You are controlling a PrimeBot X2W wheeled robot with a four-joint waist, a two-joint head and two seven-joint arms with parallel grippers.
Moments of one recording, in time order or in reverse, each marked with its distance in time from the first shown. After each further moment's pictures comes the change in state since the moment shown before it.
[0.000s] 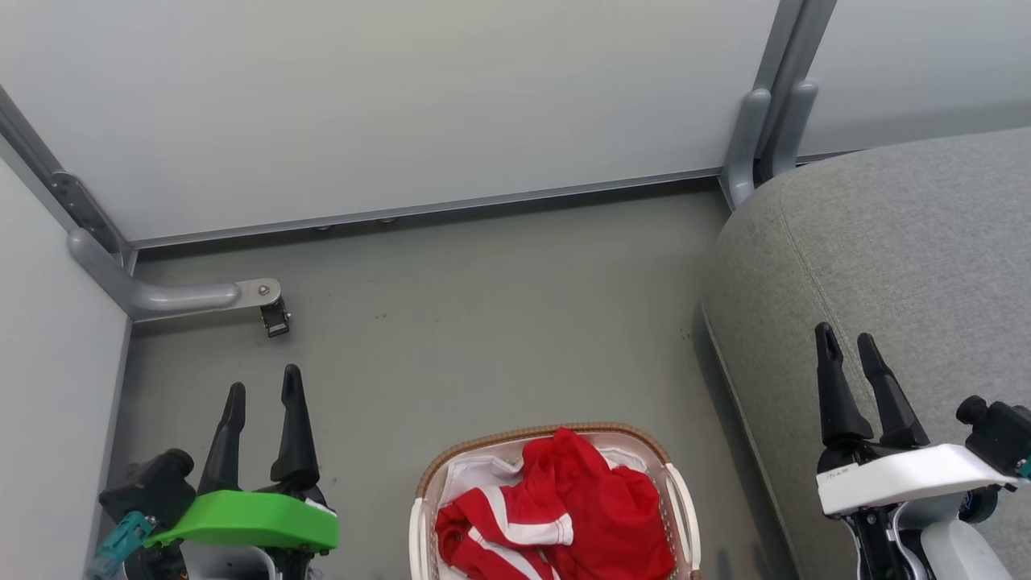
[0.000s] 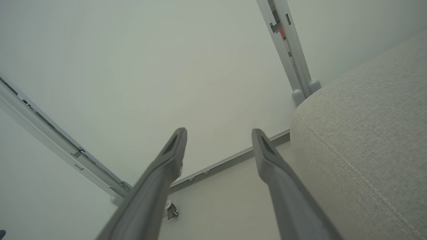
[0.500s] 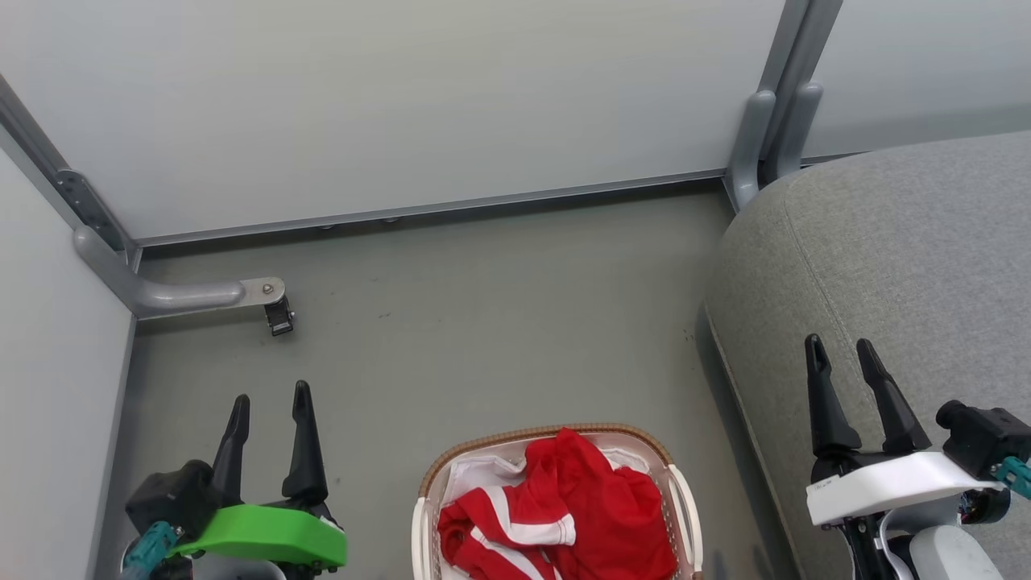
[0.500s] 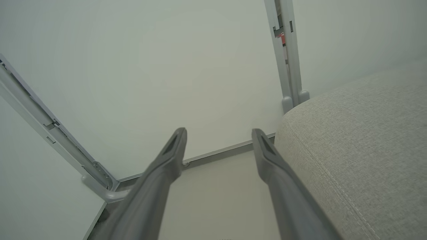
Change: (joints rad) left arm 0.014 0.001 -0.006 0.037 0.133 -0.001 -0.039; right arm 0.007 0.030 -0.032 0.028 -0.216 0.000 0.000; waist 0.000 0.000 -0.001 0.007
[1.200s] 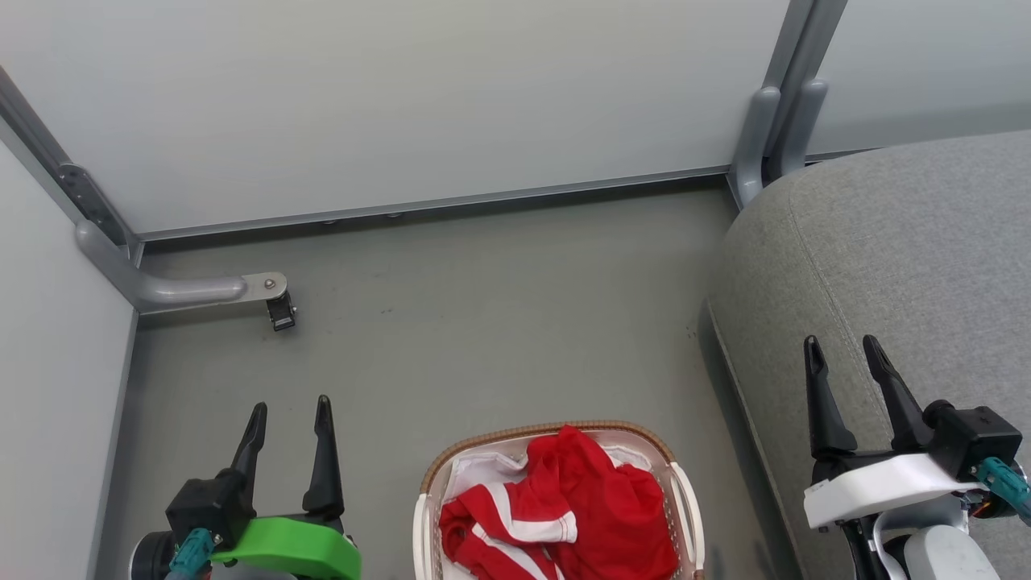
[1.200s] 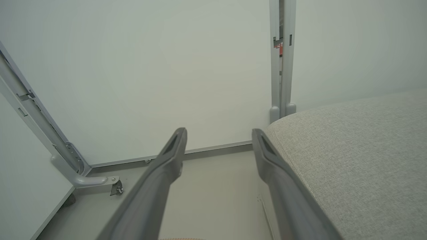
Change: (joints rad) left arm 0.001 0.002 -0.024 0.058 0.144 -0.006 -0.042; right arm 0.000 0.037 -0.054 0.002 -0.222 0.000 -0.001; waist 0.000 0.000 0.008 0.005
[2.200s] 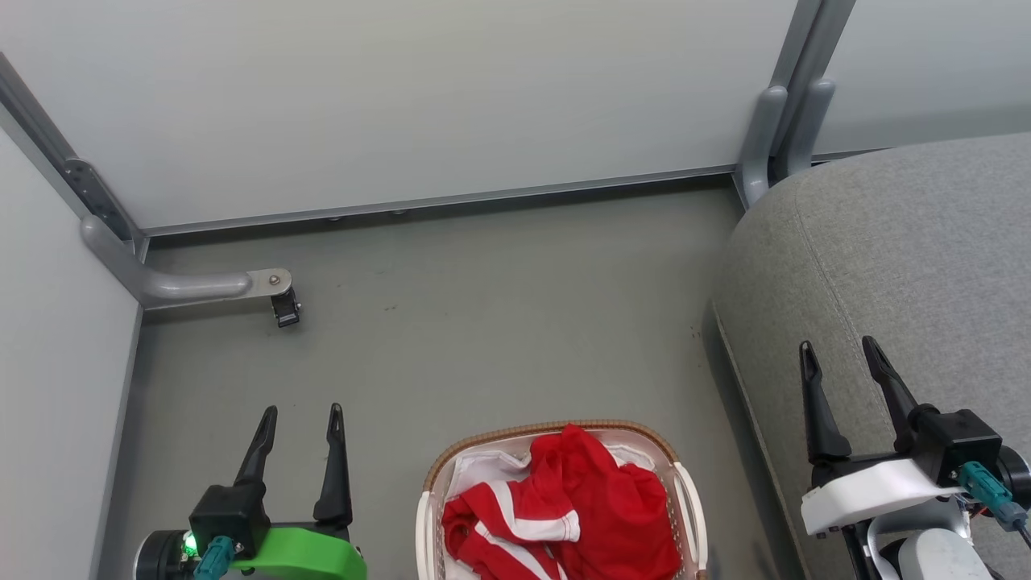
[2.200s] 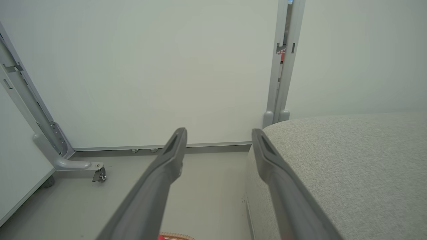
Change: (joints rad) left arm 0.005 0.001 -0.010 0.024 0.104 -0.005 -0.035; right arm 0.007 0.030 -0.037 -0.003 -0.169 0.000 -0.002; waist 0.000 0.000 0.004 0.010
